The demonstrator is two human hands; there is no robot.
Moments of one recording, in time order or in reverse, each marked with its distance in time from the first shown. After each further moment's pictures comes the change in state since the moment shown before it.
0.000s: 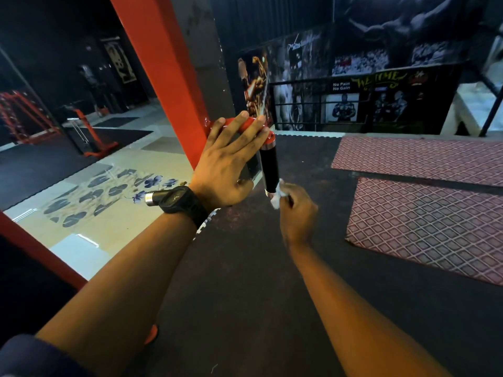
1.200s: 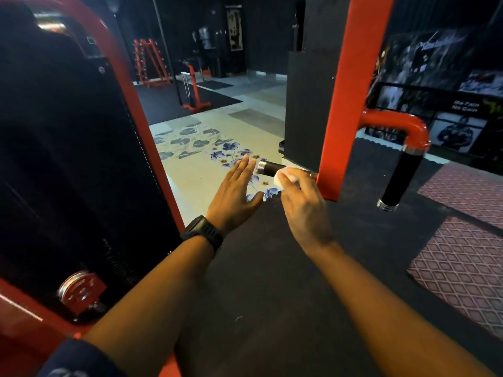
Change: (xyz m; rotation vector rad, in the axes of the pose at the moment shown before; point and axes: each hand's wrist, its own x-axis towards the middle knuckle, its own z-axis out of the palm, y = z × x) left_hand -0.239 -0.006 -0.047 -0.371 -0.147 -0.902; right_hand -0.115 -0.122 0.062 -0.186 -0.410 -0.729
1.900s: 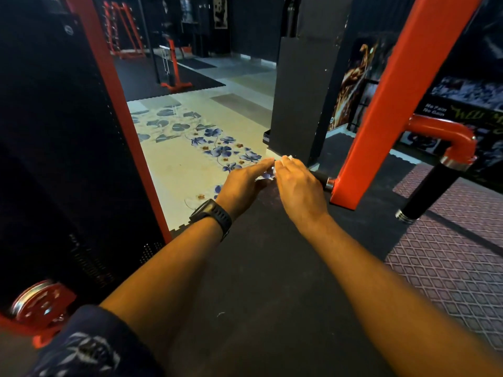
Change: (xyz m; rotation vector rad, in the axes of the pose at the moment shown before) left_hand 0.056 -0.043 0.028 -0.244 0.104 0.187; right_hand 0.048 0.010 0.070 -0.271 -0.308 -0.025
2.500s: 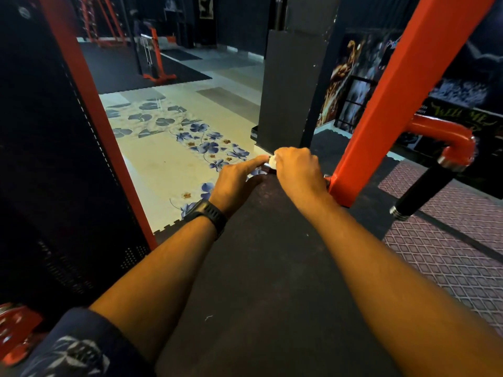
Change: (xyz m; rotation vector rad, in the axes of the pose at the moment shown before) left_hand 0.034 -0.028 0.028 -0.035 0.040 0.004; right_hand 0.059 0.011 -0.023 -0.094 -0.329 0.255
